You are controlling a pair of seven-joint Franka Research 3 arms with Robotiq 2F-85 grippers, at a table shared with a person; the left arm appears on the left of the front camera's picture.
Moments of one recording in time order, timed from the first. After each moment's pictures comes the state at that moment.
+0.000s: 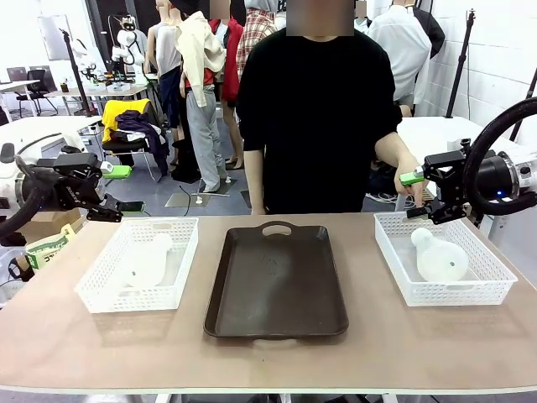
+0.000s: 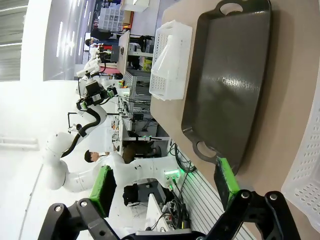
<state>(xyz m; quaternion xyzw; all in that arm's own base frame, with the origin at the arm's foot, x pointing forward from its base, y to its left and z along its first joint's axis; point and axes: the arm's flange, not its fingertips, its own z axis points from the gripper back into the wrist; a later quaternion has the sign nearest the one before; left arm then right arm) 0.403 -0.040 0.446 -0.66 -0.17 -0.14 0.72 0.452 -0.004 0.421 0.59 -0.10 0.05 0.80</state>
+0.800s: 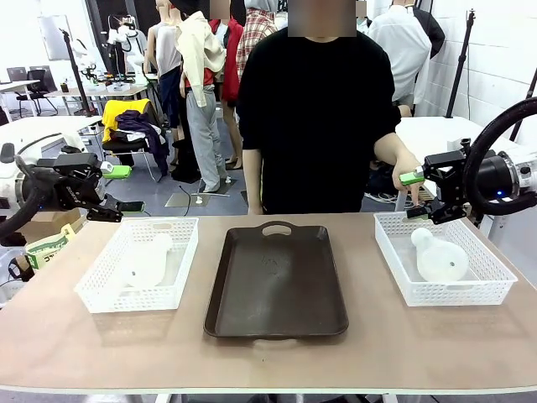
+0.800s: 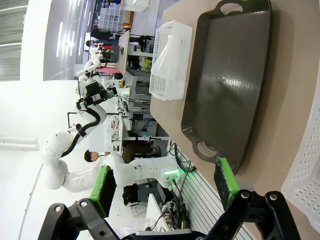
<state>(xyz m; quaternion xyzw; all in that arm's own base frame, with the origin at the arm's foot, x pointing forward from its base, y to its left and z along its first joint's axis) 0.403 -0.040 0.446 -0.66 -0.17 -0.14 0.72 0.451 -0.004 0.421 0.58 -0.10 0.05 0.80</state>
